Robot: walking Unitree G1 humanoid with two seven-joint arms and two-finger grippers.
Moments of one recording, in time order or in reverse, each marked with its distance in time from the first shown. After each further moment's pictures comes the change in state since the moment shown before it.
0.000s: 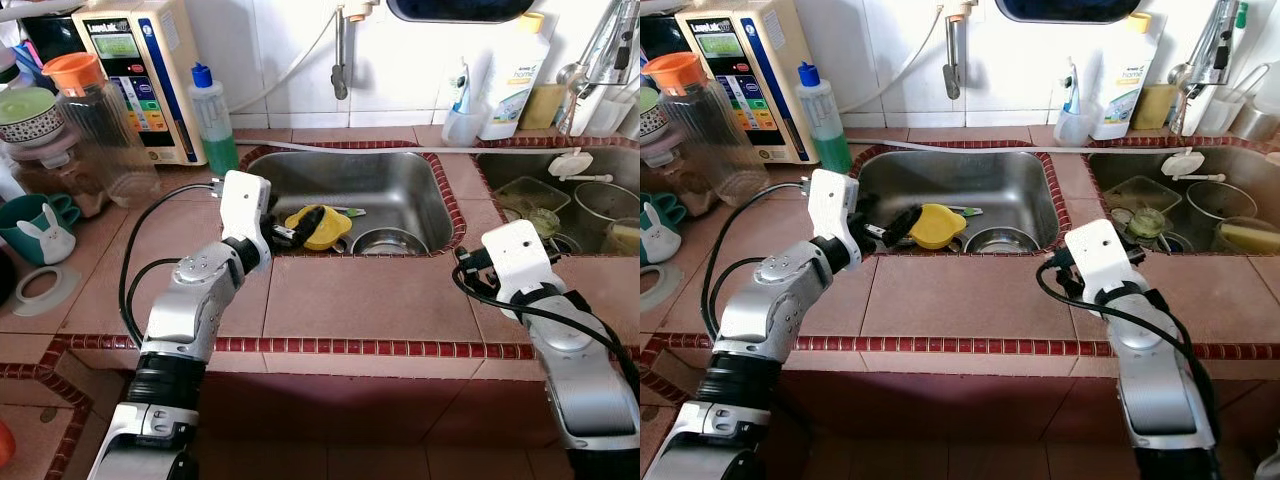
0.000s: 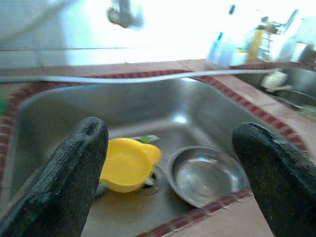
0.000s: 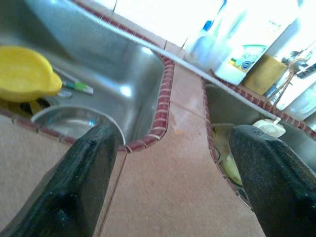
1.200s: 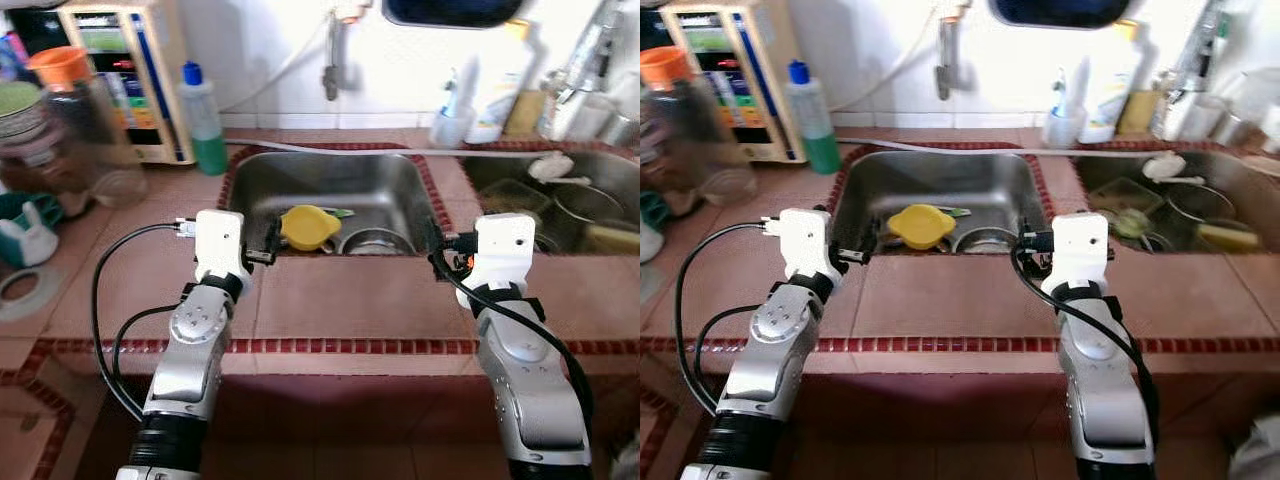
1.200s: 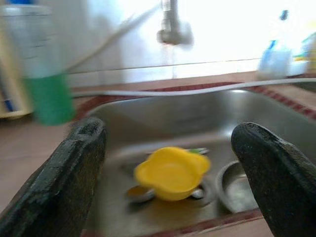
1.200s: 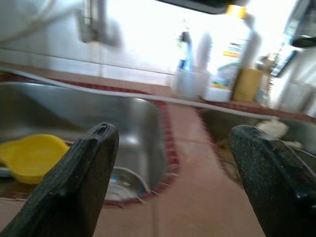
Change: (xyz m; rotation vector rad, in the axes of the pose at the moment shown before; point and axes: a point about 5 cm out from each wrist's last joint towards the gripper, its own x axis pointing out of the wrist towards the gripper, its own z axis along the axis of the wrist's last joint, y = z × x) left arm -0.025 -0.001 -0.021 0.139 -0.104 0.280; right arm -0.006 0.033 0.025 0.315 -0.173 -0.066
